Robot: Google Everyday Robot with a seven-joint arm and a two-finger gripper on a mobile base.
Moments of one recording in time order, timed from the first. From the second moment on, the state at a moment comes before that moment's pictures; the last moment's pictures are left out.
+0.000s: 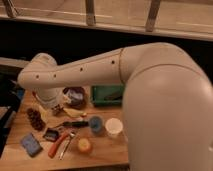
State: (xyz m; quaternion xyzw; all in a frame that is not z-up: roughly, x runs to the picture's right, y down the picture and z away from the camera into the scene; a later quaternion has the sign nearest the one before) arm -0.237 0.095 0.672 -0.30 0.07 0.35 0.89
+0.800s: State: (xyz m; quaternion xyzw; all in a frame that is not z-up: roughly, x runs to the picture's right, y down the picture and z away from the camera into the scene) arm -0.328 0.154 0.717 -0.37 0.00 0.34 0.87
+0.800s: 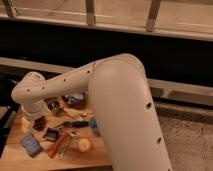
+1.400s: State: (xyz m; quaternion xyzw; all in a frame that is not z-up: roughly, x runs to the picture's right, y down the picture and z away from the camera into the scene) arm -0.341 0.175 0.726 -0.37 -0.01 0.33 0.87
